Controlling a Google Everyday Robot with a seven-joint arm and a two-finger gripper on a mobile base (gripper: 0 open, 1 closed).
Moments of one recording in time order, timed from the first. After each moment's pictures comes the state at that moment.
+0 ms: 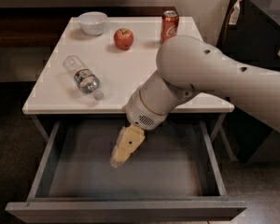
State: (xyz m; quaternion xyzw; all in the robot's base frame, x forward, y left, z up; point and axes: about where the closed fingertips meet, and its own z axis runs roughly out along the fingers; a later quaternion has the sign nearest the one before) arm 0.455 0.028 0.807 -0.61 0.74 0.19 0.22
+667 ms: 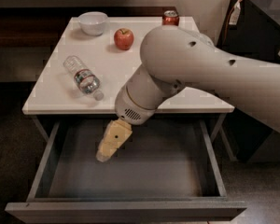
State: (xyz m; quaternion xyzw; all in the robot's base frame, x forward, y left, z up) arm 0.457 0.048 0.826 -0.59 0.76 0.17 0.22
